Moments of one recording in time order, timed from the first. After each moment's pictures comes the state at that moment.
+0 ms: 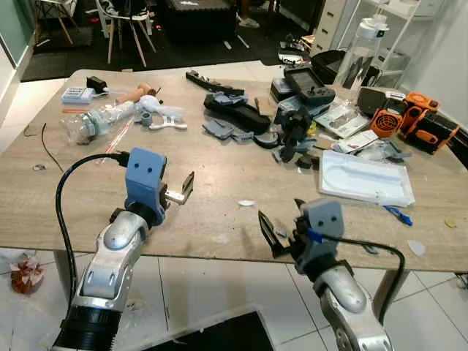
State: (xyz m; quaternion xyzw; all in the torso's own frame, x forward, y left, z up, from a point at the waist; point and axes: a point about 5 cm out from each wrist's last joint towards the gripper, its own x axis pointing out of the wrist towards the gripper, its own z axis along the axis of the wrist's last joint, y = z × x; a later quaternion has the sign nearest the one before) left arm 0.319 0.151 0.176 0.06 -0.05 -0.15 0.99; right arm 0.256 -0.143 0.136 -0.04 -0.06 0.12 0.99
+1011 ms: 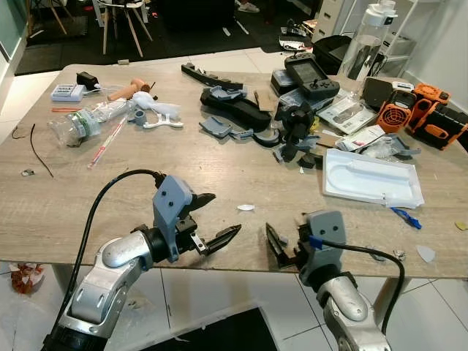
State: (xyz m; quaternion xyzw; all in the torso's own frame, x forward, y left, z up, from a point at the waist) left arm 0.276 0.118 0.167 0.05 -0.03 -0.47 0.88; right arm 0.258 -0.141 0.118 -0.04 -0.01 0.14 0.99
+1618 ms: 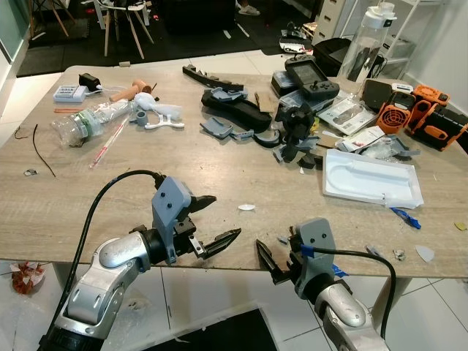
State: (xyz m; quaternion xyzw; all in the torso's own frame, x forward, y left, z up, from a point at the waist) left arm 0.273 0.119 0.167 0.05 -0.02 -0.48 0.87; right arm 0.252 -0.139 0.104 -0.05 0.05 0.17 0.98
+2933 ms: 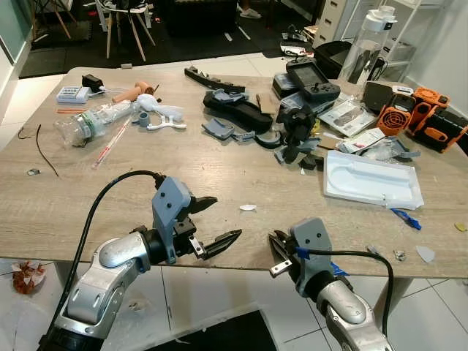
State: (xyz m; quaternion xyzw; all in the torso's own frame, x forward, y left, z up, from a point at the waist) left arm 0.273 0.119 0.166 0.04 -0.02 -0.48 0.87; right arm 0.252 -0.146 0.085 -0.08 0.15 0.18 0.97
